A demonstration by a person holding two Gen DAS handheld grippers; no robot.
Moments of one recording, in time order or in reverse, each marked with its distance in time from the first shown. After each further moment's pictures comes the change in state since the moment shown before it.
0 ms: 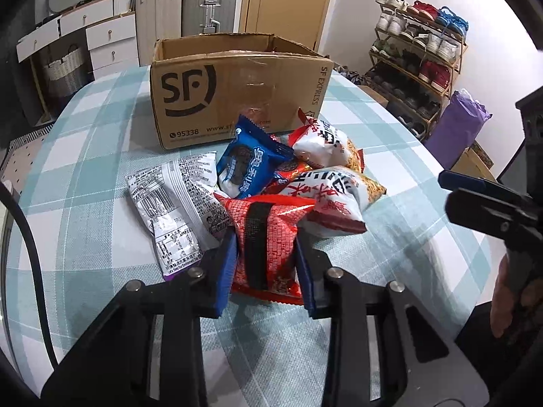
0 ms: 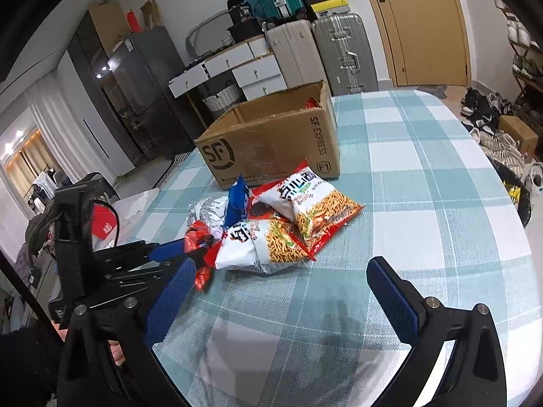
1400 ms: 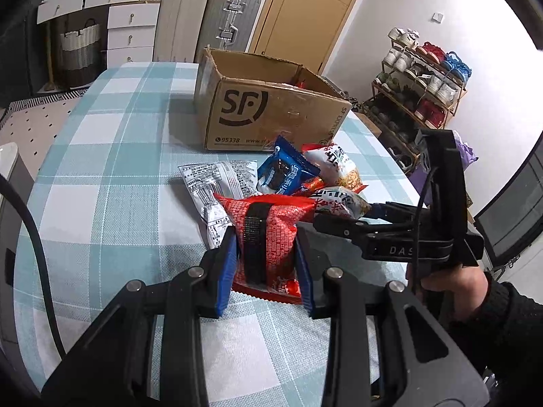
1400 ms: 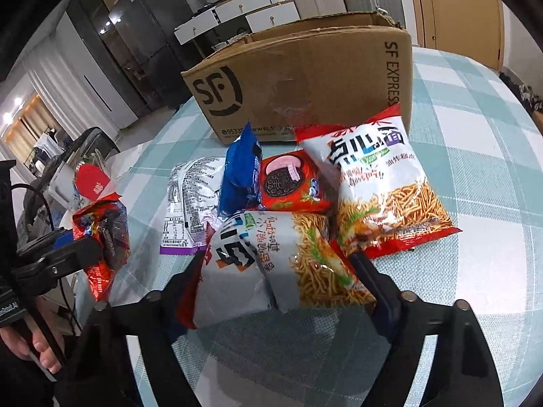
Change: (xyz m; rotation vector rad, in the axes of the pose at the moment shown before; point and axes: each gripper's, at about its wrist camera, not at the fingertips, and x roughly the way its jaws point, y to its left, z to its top) left arm -0.076 0.044 -0.015 -0.159 -0.053 -0.077; right arm 0.118 0.022 0.020 -0.073 0.219 0.025
